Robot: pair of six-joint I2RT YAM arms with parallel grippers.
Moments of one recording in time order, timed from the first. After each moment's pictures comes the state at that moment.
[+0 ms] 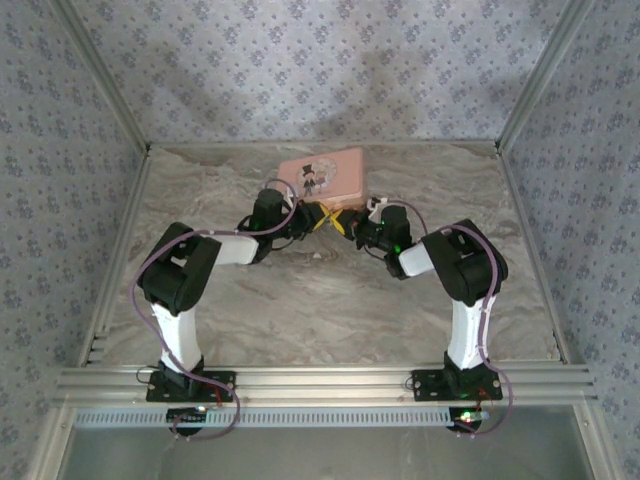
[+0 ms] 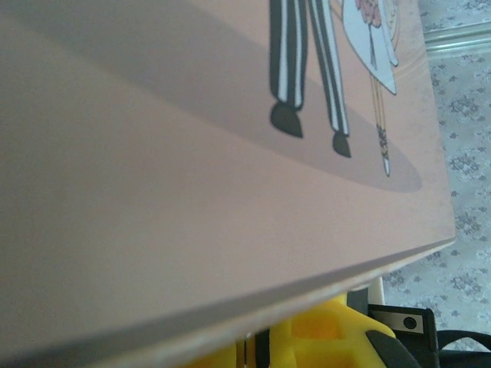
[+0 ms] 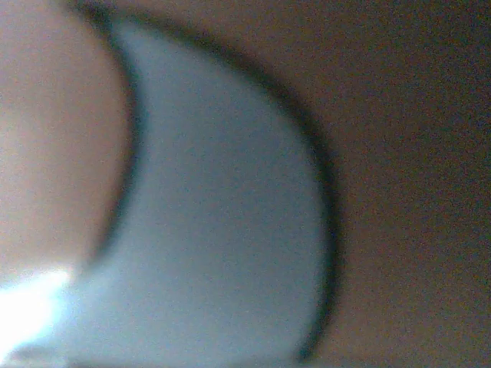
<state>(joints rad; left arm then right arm) -0.54 1.91 0.96 0.60 0.49 -1.24 0.43 1.96 0.77 1.01 -0.51 1.45</state>
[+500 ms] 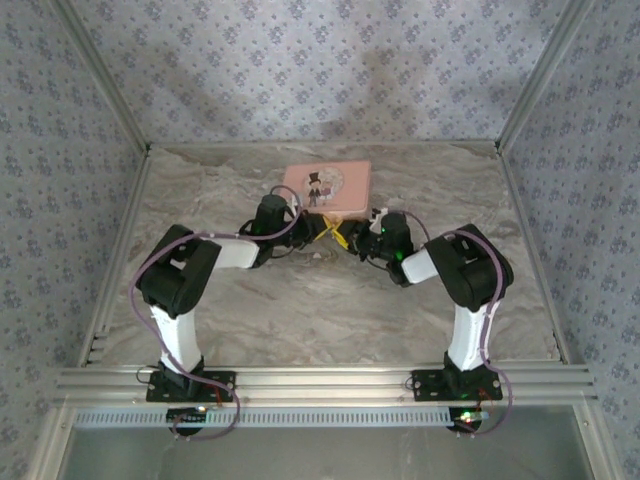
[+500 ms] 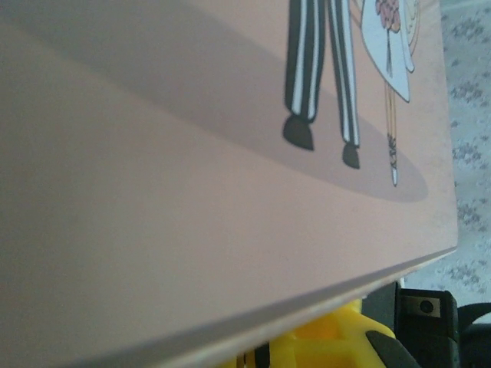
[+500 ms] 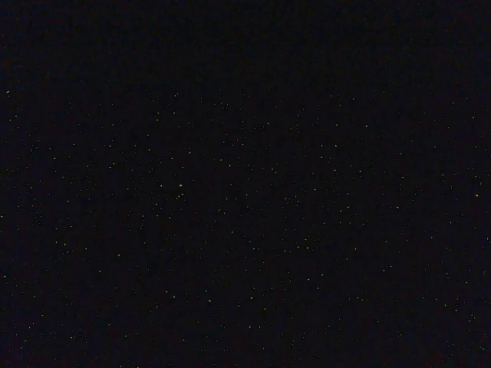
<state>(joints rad) -0.55 1.88 0.93 0.51 0.53 -1.13 0.44 1.90 0.66 0.93 -0.52 1.38</state>
